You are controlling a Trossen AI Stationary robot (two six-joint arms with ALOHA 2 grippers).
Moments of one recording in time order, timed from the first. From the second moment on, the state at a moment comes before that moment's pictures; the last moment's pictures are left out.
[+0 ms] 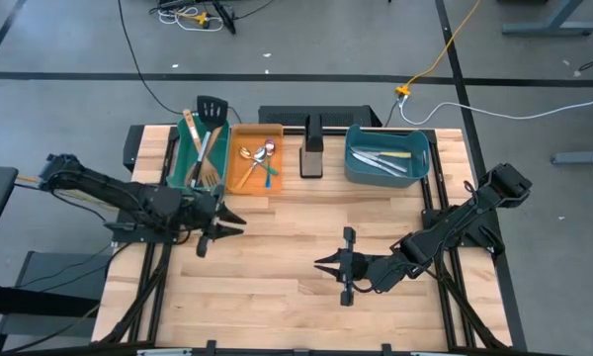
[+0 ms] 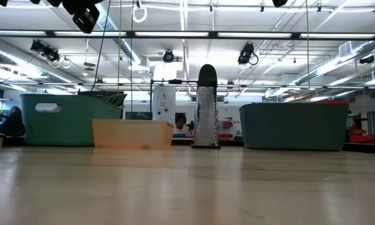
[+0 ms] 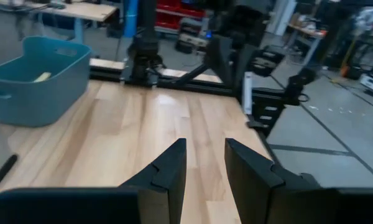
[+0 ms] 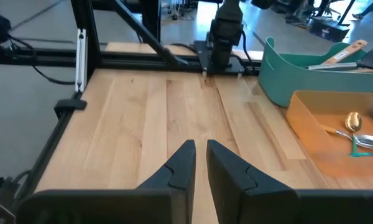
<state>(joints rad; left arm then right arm) -0.30 0.72 0.53 0.04 -0.17 -0.24 0.61 1.52 0.99 0.10 0.64 0.18</state>
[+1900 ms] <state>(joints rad) -0.35 0.00 0.14 -0.20 -0.31 -0.17 0.63 1.07 0.13 1.07 0.74 0.14</state>
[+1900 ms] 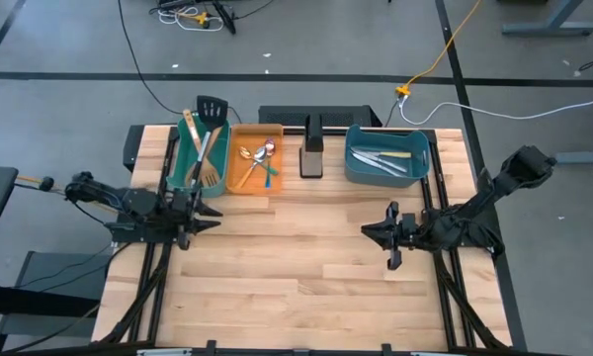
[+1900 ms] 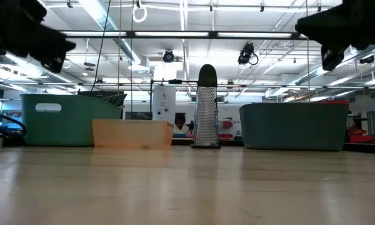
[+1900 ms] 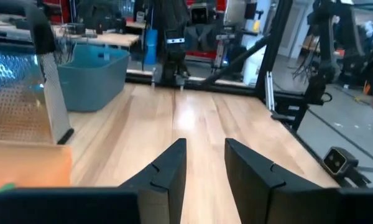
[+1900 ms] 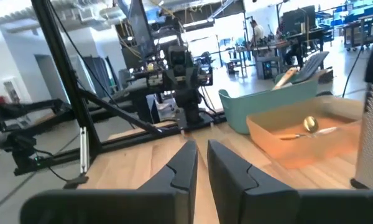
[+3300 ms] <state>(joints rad) -0.35 0.01 0.06 -0.10 -0.26 -0.17 0.63 1.08 0.01 1.05 0.79 0.10</state>
